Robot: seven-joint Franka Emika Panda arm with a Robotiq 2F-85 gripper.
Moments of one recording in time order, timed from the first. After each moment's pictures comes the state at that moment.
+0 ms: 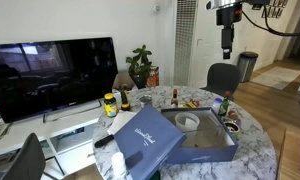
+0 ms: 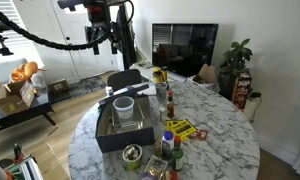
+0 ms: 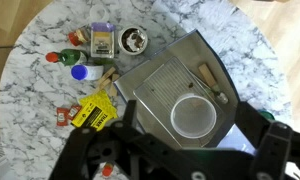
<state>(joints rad) 0.06 -0.32 0.08 -2.11 -0.08 1.65 -0.11</state>
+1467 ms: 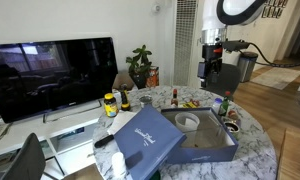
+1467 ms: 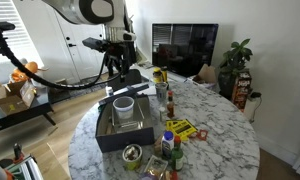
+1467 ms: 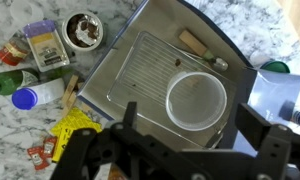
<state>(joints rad) 0.04 -0.17 0.06 -2.29 0.09 2.04 0.13</state>
